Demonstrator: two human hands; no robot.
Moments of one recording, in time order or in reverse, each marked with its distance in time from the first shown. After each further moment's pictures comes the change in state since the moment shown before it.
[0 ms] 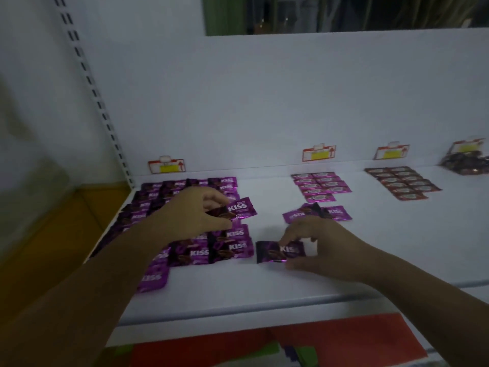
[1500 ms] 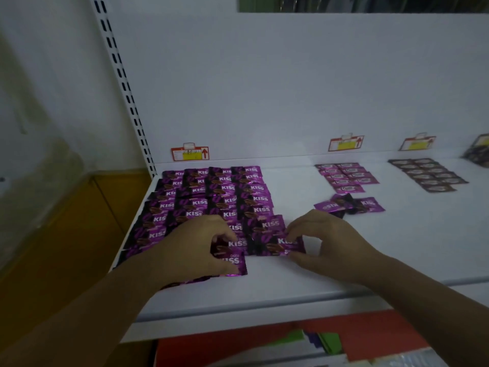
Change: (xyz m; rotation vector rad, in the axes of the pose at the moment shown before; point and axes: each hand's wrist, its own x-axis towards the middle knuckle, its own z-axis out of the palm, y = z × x) left_hand -0.059 -0.054 -0.013 0.296 -0.127 0.162; right_hand 0.030 -0.044 0.044 -0.128 0.184 -0.117
